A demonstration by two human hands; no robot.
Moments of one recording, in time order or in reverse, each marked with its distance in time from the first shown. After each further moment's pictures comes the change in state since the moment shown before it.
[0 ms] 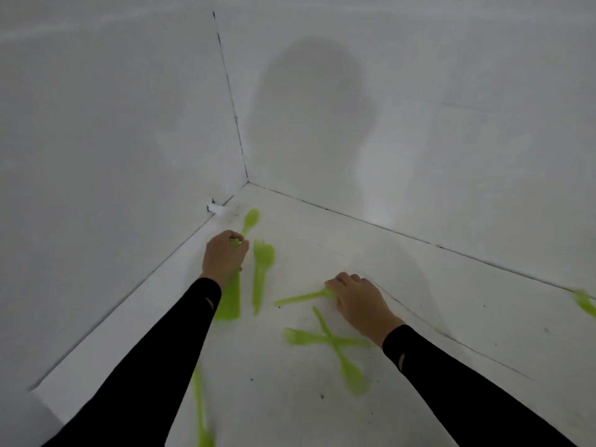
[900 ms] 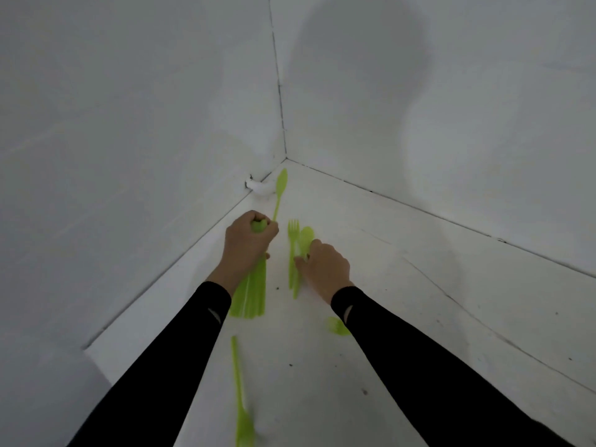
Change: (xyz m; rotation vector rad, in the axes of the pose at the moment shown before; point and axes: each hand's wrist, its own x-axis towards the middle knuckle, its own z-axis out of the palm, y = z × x) left_hand -0.022 -0.005 -0.034 -0.233 -0.001 0.027; right_hand 0.099 -0.125 0.000 0.350 -0.252 0.423
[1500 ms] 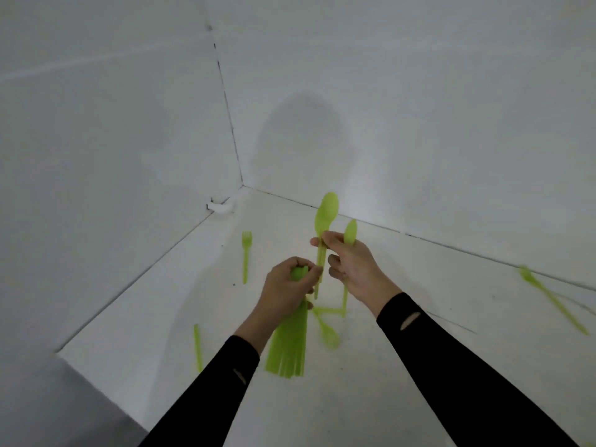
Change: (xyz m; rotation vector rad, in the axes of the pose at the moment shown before) left_hand -0.184 0.070 0.083 -0.251 -0.349 0.042; right_hand -0.143 0.087 -0.130 1.422 0.028 0.107
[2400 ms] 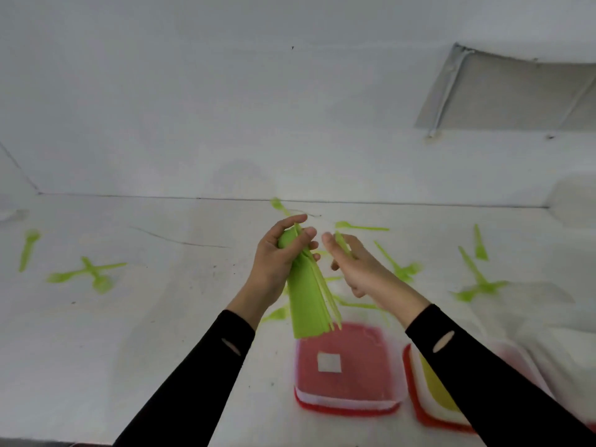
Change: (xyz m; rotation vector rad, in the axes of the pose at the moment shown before) left_hand -0.265 0.062 0.404 -0.470 -0.463 0.088; right_hand -0.376 -0.028 -0.401 -0.627 0.413 -0.027
